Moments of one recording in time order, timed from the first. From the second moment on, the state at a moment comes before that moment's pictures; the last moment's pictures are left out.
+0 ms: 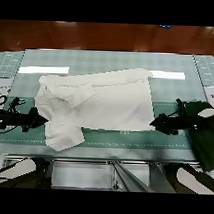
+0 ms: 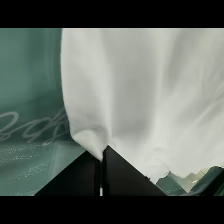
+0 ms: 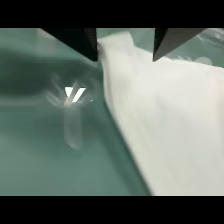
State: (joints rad) left arm 0.65 -1.29 0.54 0.95 -1.18 -1.21; right arm -0.27 -1.16 0.49 -0.86 1.11 1.32
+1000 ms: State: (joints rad) left arm 0.64 -0.82 1.40 0.50 -1.19 -1.23; right arm -0.09 -1.08 1.85 -1.01 1.24 1.39
